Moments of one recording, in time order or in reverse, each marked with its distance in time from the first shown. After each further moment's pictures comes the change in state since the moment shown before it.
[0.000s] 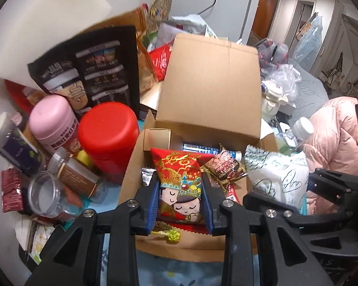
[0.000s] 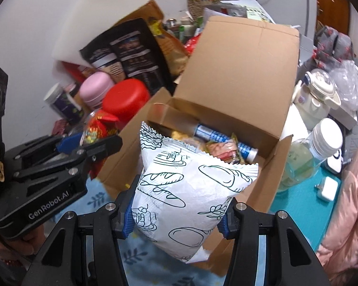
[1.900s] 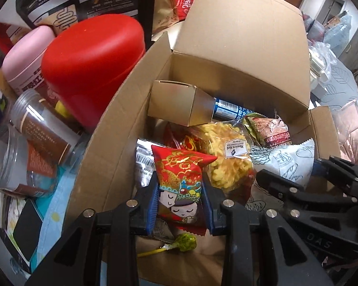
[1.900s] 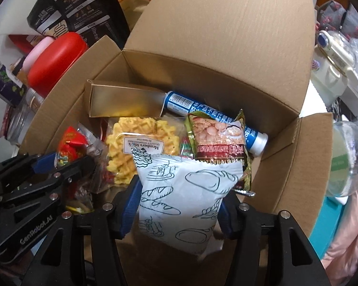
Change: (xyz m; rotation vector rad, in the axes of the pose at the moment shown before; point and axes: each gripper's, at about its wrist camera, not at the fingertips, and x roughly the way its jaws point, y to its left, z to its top) left arm 0.094 0.018 -0.032 -0.120 0.187 0.050; right arm 0.102 -0.040 -0.002 -0.010 0.174 -0.127
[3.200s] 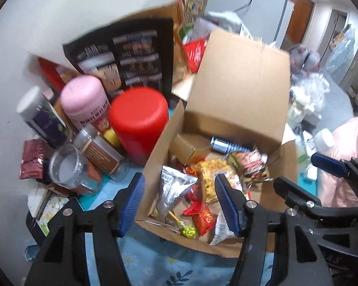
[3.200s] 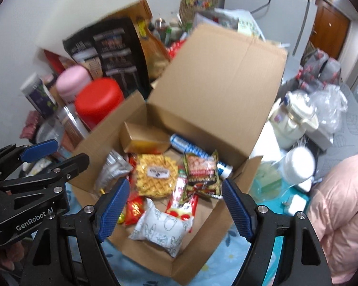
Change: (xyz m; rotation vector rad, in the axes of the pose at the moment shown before) left arm -0.126 -0.014 0.011 -0.041 -0.167 0.101; right arm -0.134 0.032 0.000 -0.095 -0.197 -0.055
